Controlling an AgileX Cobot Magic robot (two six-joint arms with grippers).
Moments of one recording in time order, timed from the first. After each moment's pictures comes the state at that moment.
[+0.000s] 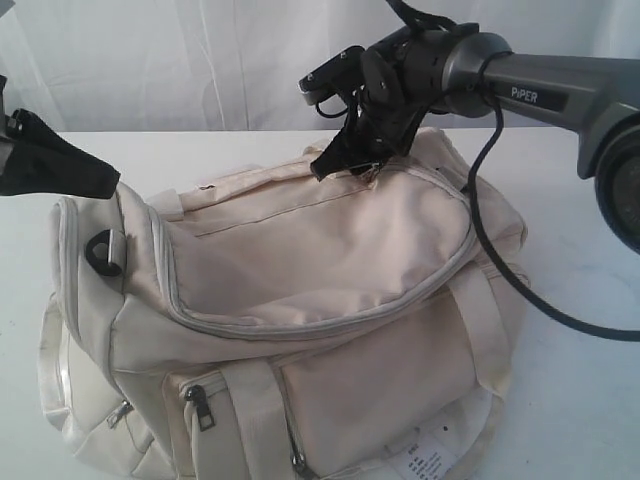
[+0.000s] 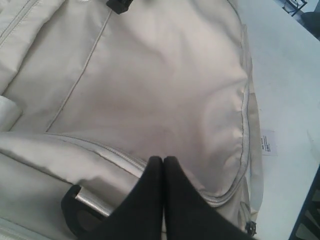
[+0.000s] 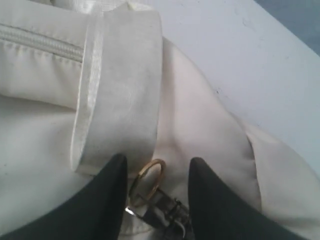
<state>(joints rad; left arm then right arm) -0.05 1.24 -1.04 -0.90 1.11 0.99 0.60 2.23 -1.89 -0.29 0.70 0.00</state>
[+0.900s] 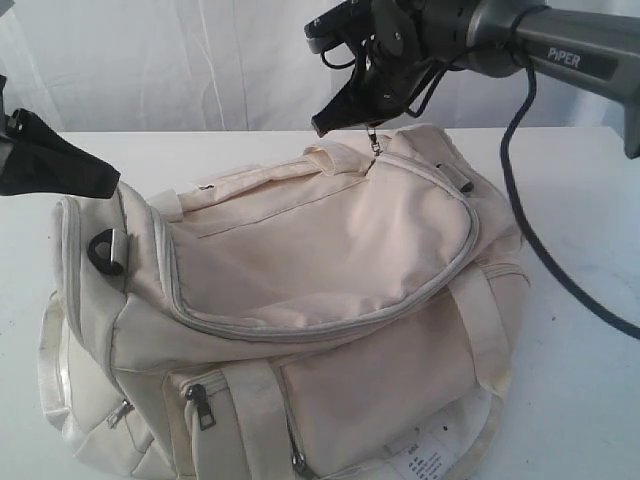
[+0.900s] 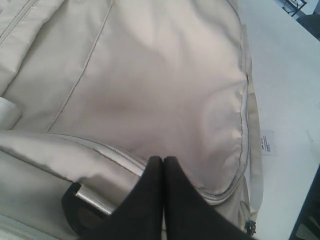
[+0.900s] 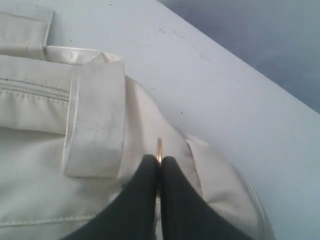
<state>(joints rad) -0.05 1.24 -1.04 -0.90 1.11 0.99 0.60 2.13 -1.92 -0.31 0.75 0.05</state>
